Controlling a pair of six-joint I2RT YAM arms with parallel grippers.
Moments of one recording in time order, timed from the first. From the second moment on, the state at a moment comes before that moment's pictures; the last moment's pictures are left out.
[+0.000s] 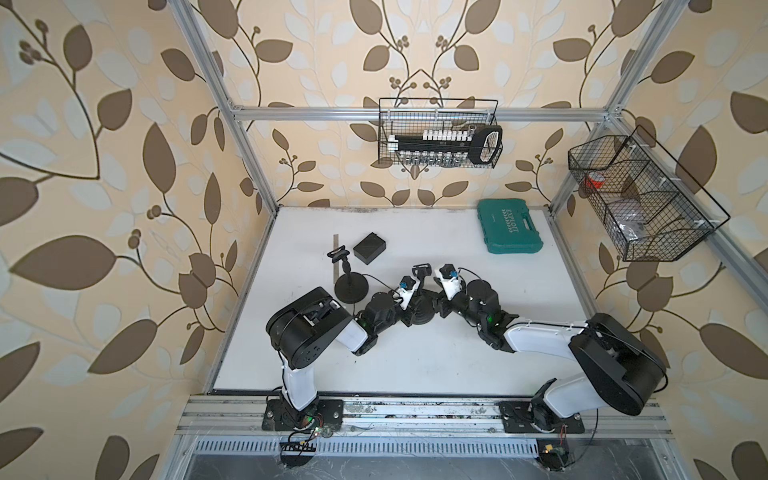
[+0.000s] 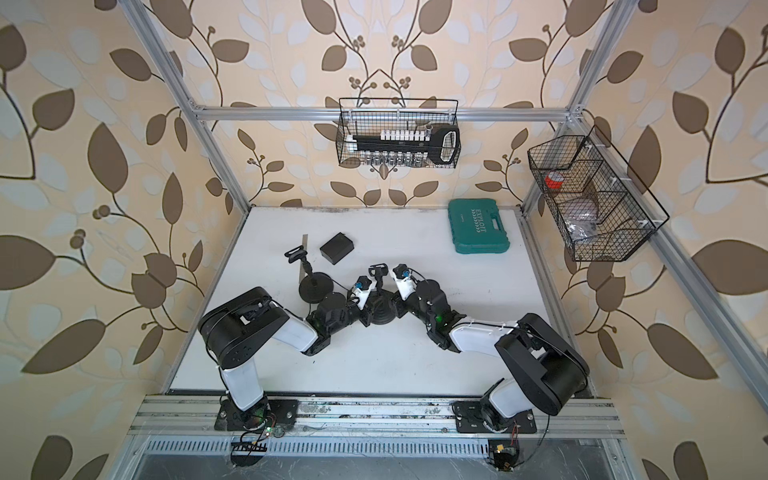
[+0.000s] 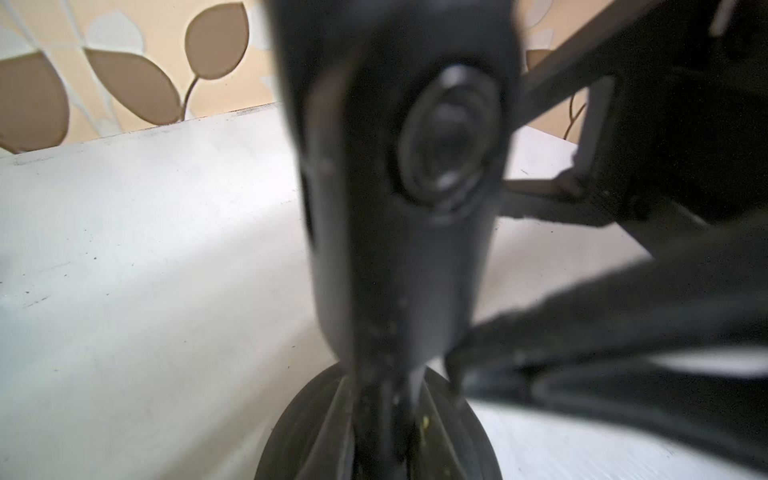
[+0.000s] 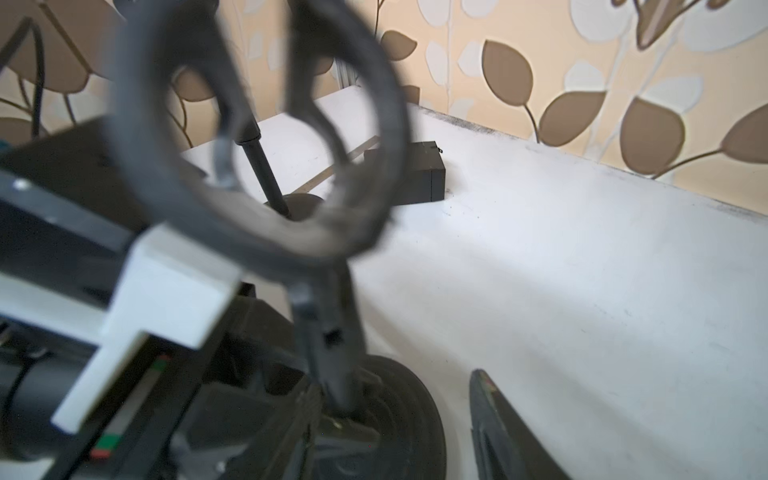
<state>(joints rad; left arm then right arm) -0.72 1.83 0.49 1.10 0.12 -0.08 0.59 1.47 0.50 0.66 -0.14 0.03</state>
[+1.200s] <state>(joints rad) -0.72 1.92 0.46 1.29 0.13 -0.08 0.49 1.62 0.74 0.51 -0.64 -0.17</state>
